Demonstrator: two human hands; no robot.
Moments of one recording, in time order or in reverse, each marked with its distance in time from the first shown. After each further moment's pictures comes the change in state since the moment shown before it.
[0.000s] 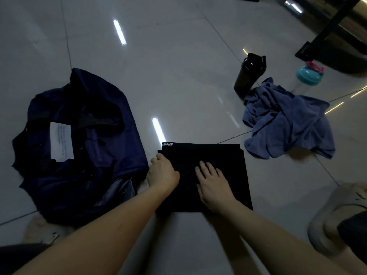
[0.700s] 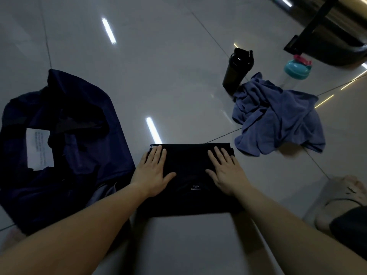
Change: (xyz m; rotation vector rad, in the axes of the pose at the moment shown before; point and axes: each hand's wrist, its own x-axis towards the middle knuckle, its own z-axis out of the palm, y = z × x) left_hand 0.034 -0.027 0.015 0.524 -0.027 0.579; right_hand 0.016 0.092 0.000 0.064 -0.071 0.176
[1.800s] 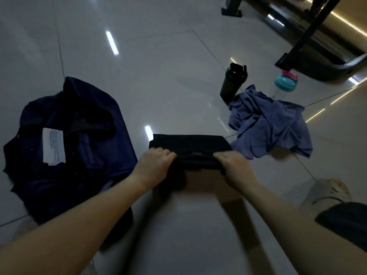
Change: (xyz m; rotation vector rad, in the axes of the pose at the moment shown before) left_hand -0.036 0.007 -0.074 -0.015 0.545 0.340; right_hand -0.040 0.001 -0.061 0.014 0.457 -0.189
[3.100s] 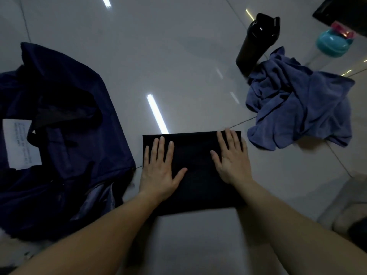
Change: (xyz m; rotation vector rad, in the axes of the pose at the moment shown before) left_hand -0.012 0.010 0.108 -0.089 -0.300 -0.459; right_hand 0.035 0.008 0.107 0.000 -0.207 0.291
